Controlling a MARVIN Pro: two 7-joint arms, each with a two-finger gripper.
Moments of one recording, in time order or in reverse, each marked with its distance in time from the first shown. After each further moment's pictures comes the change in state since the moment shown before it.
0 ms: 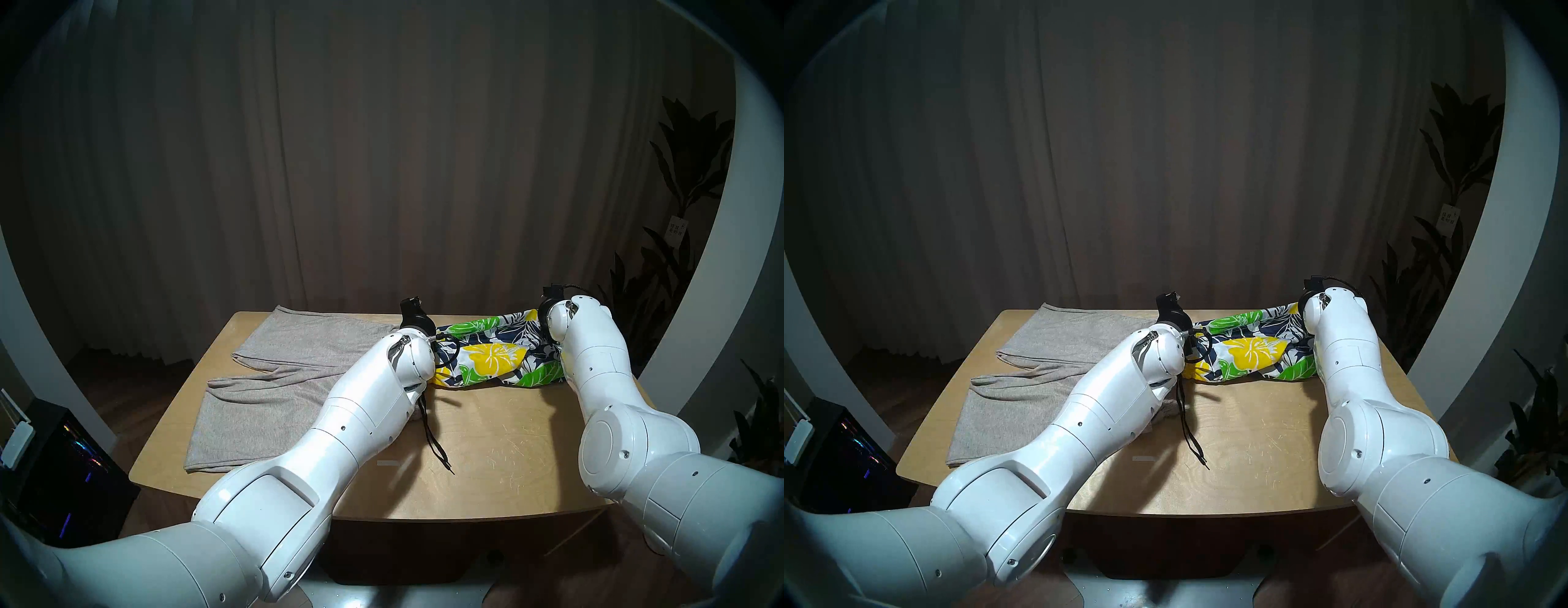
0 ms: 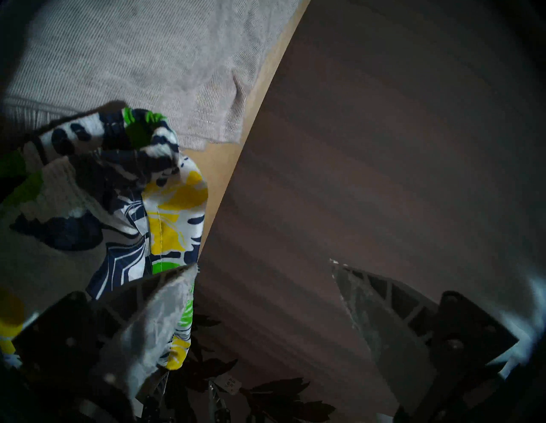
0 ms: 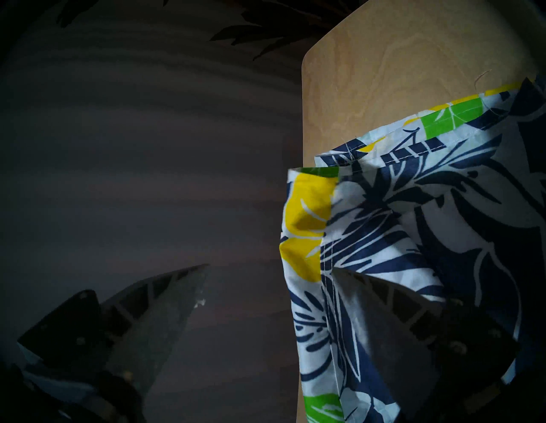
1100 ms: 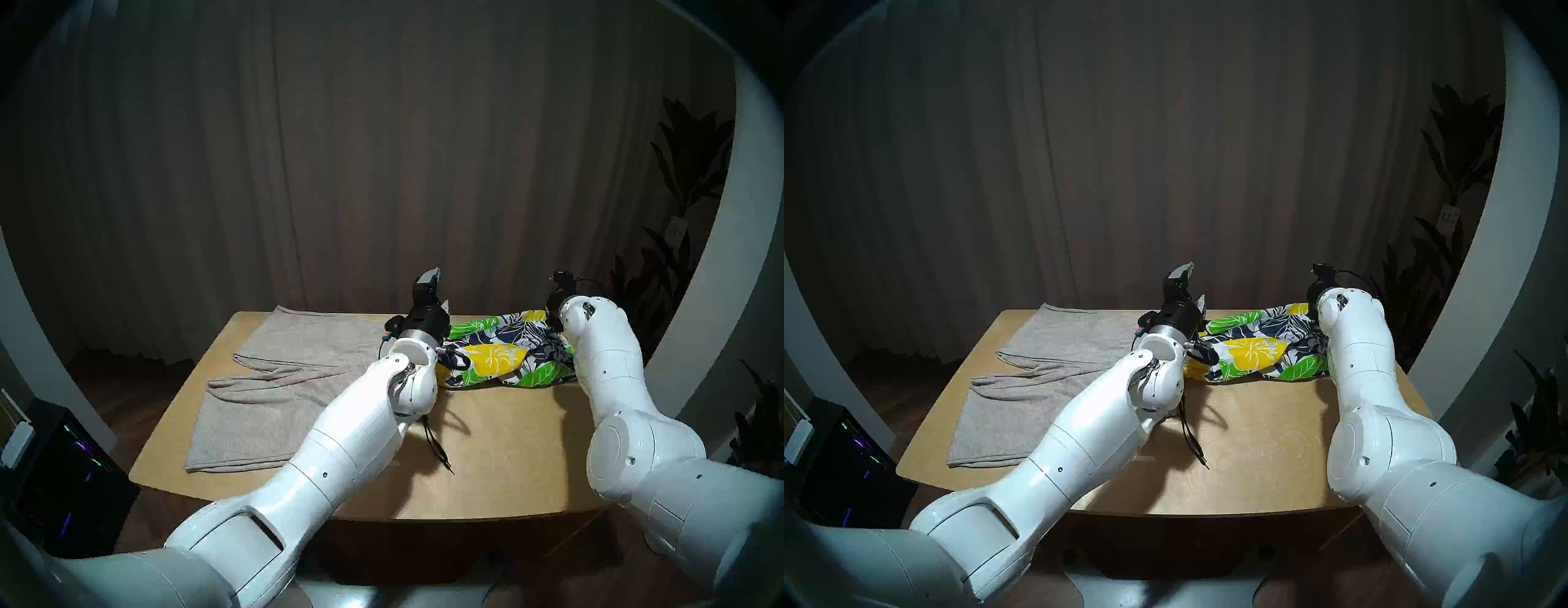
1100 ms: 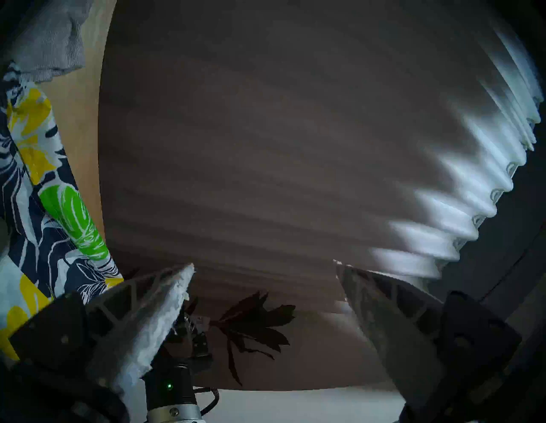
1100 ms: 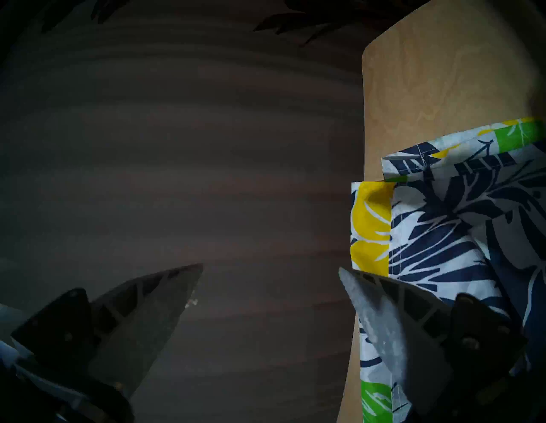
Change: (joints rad) left arm 0.165 0.165 0.133 -0.347 0.179 0.105 -0.294; right arm -0.063 0.035 0.034 -0.098 0.058 0.128 0.139
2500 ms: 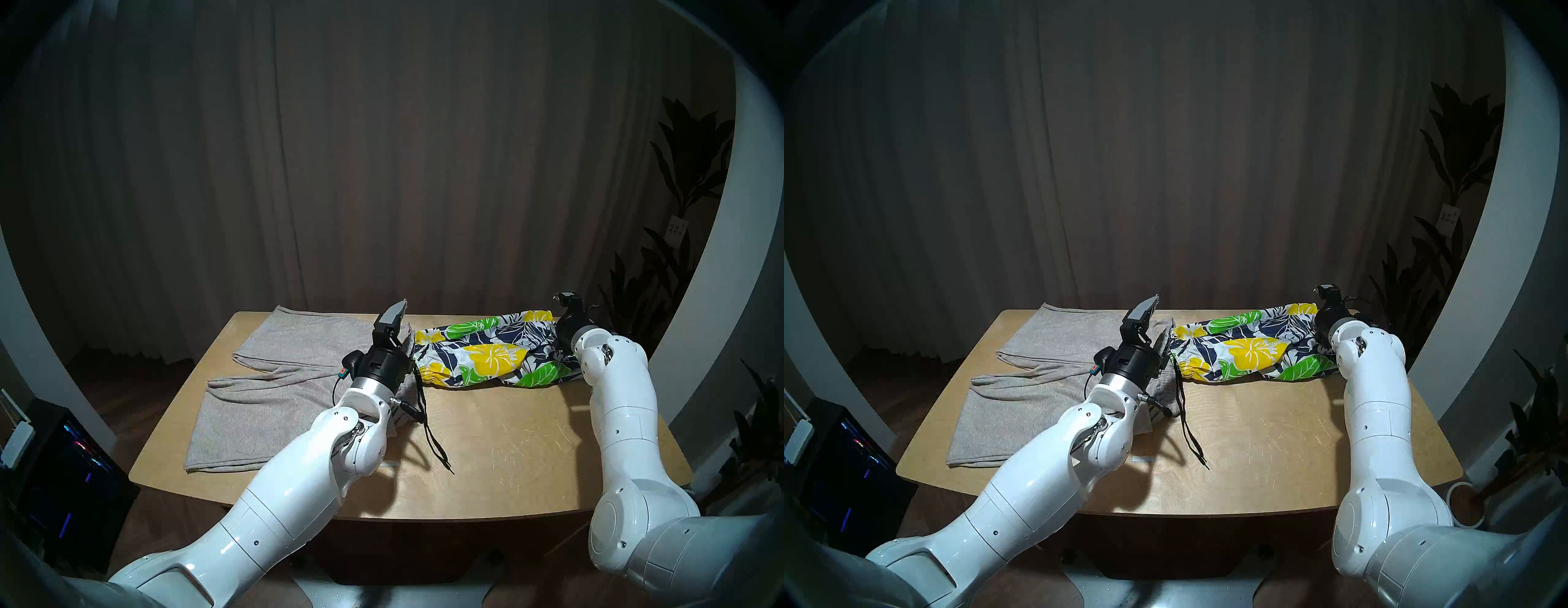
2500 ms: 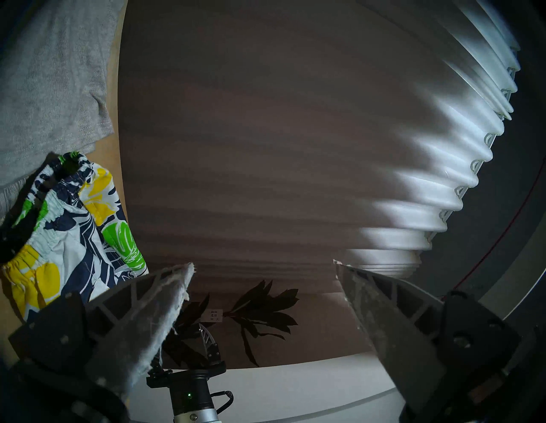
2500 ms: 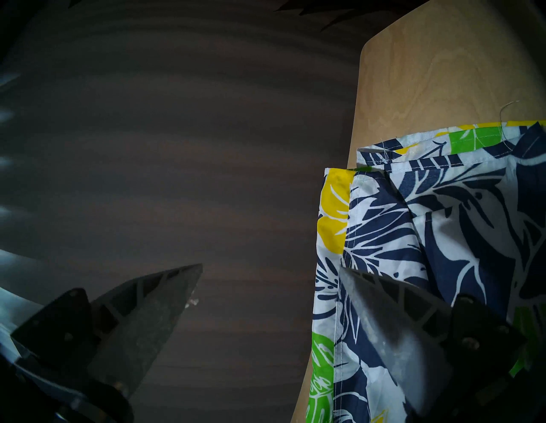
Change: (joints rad) left arm 0.255 0.245 -0.021 -0.271 0.065 0.044 -0.090; right arm -0.306 0.006 0.022 -0.349 0.046 0.169 0.061
